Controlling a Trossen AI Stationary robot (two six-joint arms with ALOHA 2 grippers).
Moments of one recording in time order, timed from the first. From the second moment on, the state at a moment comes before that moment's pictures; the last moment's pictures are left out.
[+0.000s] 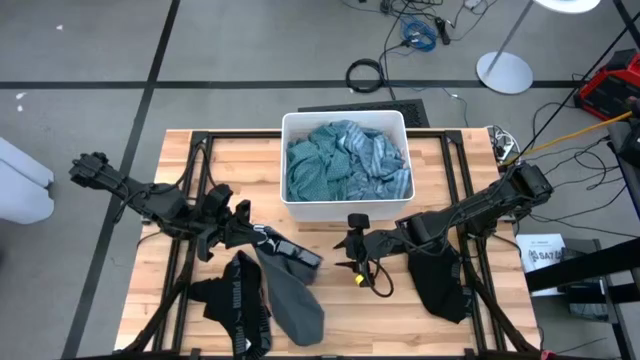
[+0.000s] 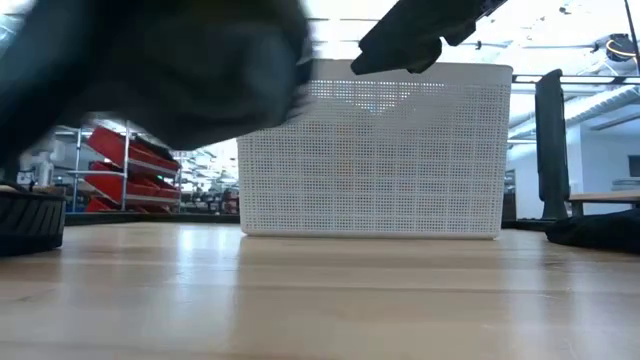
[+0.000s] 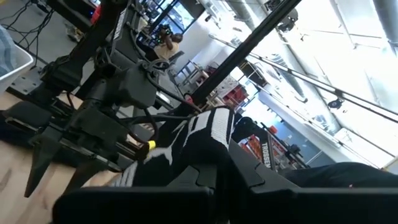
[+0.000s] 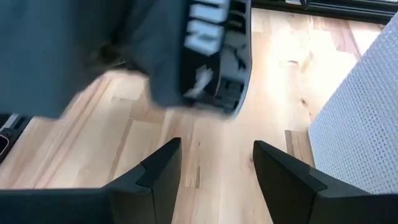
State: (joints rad) left arm -0.45 0.88 0.87 0.16 -0.16 -0.74; right arm 0.33 1.54 1.00 -0.08 0.21 0.10
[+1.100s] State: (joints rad) left arm -0.45 0.91 0.86 0.23 -0.11 -0.73; right arm 0.28 1.77 1.00 0.53 0.04 0.33
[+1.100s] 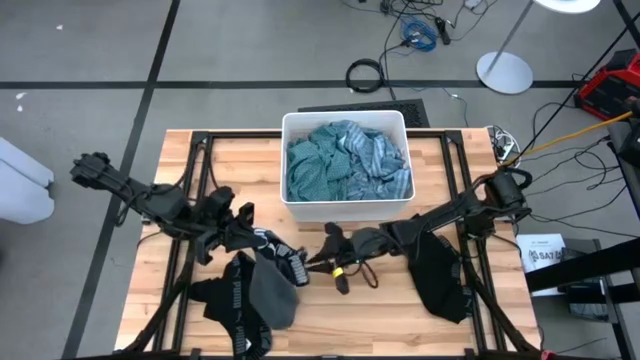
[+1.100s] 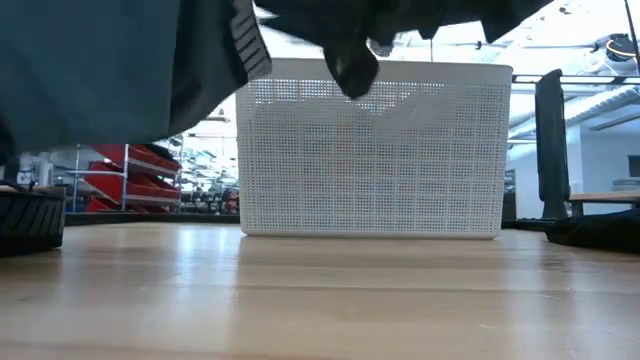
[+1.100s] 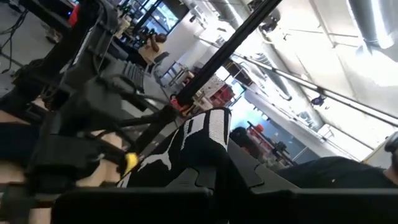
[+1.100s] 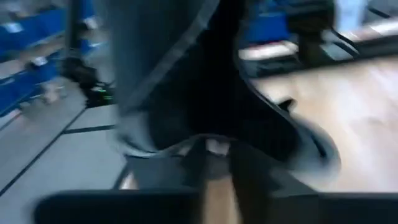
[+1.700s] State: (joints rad) left arm -0.45 0.92 0.86 0.22 -0.06 -0.75; right arm 0.28 1.71 1.00 0.29 0.00 0.34
